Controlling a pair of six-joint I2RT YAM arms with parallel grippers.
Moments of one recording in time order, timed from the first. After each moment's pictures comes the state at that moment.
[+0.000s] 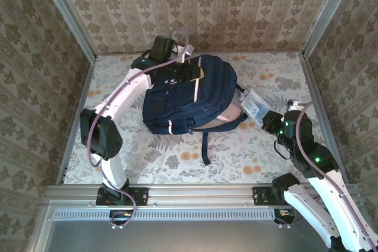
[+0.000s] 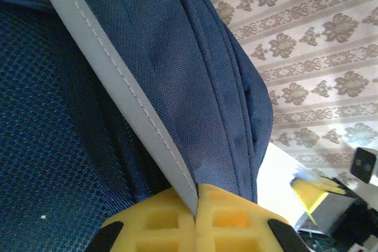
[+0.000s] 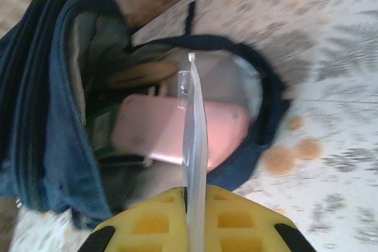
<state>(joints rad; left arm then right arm) -0.51 1.78 1.74 -0.66 0.78 -0.56 0.32 0.62 0.78 -0.66 0.03 0.73</state>
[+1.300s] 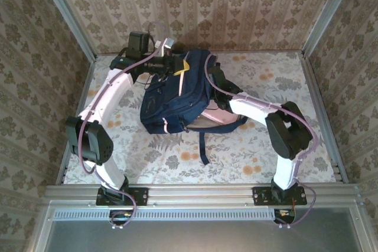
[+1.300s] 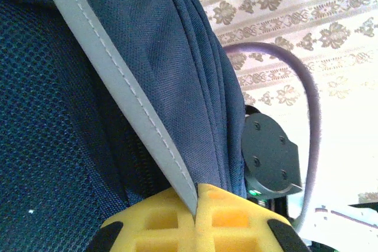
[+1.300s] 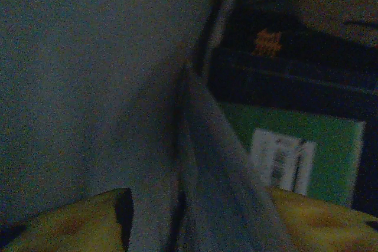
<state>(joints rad) -0.37 1.71 1.67 -0.58 0.98 -0.68 0.55 1.87 1.26 0.15 -0.38 0.97</state>
